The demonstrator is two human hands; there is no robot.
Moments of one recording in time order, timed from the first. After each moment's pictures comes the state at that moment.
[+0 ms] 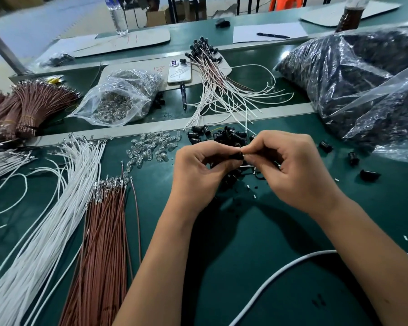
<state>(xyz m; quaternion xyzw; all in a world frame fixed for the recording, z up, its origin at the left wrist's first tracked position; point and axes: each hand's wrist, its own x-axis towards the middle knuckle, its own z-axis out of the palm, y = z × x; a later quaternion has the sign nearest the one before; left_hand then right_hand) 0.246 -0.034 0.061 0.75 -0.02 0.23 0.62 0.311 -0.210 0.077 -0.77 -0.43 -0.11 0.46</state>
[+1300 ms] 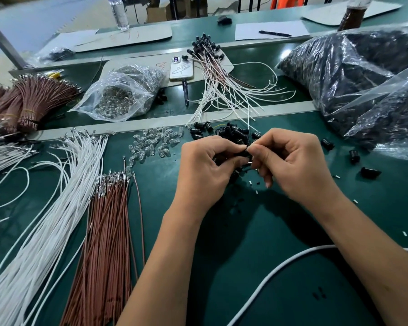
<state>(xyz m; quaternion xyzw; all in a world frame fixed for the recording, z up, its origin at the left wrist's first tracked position) 0.240 -0.039 0.069 0.82 -0.02 0.28 0.50 0.311 -0.206 0.062 -0.71 -0.33 -0.01 0.62</state>
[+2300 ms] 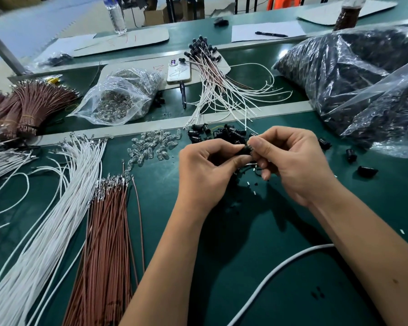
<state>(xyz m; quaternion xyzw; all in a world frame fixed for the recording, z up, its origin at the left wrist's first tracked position) 0.243 -0.049 0.065 0.74 0.02 0.25 0.63 0.306 -0.201 0.077 -0.61 -0.20 0.12 0.76</state>
